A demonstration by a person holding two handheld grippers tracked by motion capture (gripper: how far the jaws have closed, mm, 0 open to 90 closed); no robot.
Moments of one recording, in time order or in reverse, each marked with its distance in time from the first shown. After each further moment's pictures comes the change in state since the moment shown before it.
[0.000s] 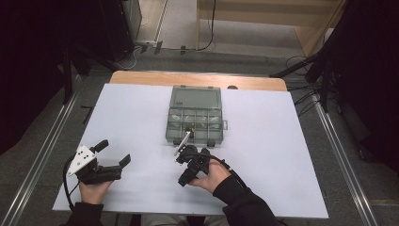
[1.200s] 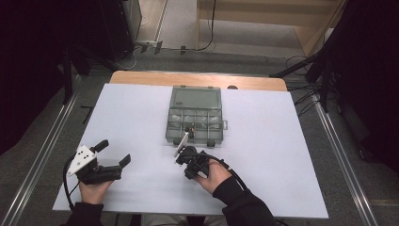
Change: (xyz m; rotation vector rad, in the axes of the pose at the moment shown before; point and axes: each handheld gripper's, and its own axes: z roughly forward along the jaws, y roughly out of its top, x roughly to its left) left arm 0.000 0.000 0.000 0.002 -0.001 0.000; right arm 0.001 0.002 0.001 0.065 -0.015 0.010
